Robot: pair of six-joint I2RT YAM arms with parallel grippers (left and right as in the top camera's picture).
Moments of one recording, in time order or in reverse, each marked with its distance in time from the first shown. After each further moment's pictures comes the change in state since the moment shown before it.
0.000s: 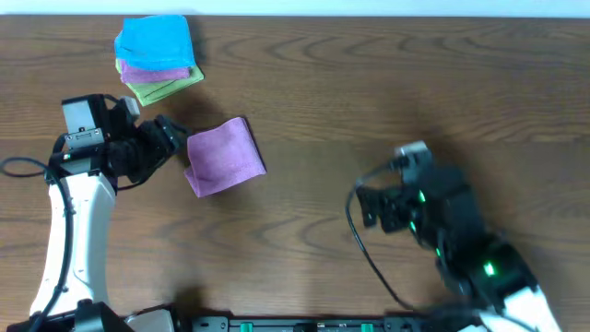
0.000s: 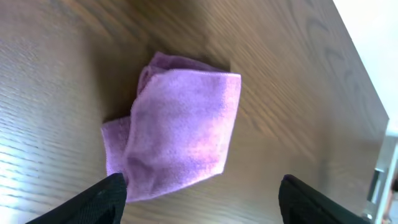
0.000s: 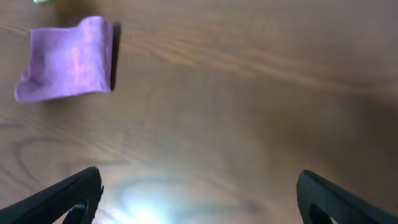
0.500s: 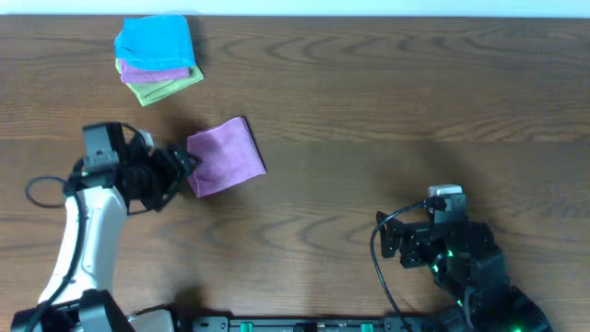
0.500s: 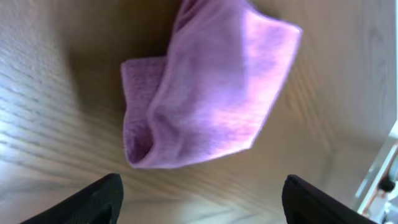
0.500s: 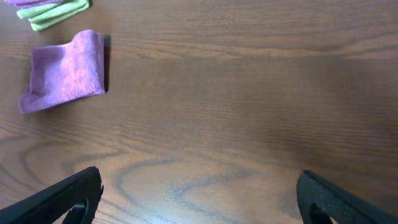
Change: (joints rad) left arm 0.000 -0.003 -0.215 0.080 0.027 -0.097; right arm 0.000 -0.312 -0.125 -0.114 0.057 0.121
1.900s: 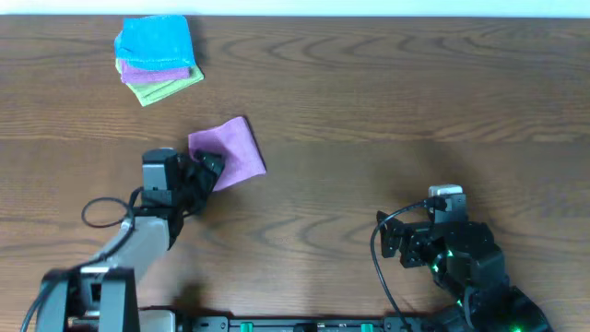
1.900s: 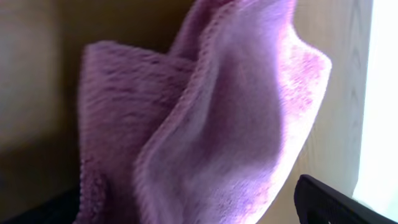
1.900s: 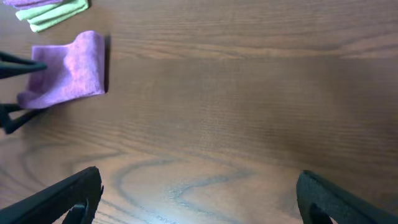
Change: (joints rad) left arm -0.245 0.076 -0.372 0.822 -0.214 -0.509; right arm 0.000 0.000 0.000 0.000 0.003 0.003
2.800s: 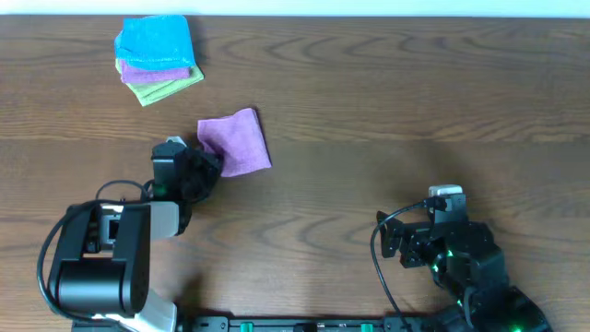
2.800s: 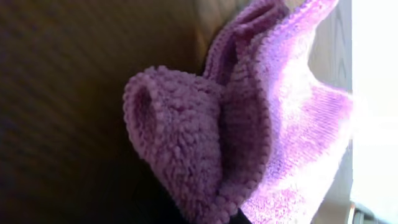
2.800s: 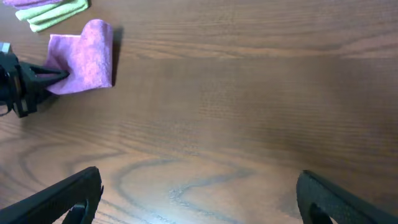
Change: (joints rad) left arm -0.011 0.284 0.019 0.370 0.002 0.028; right arm 0.000 0.000 0.000 0.000 0.000 0.000
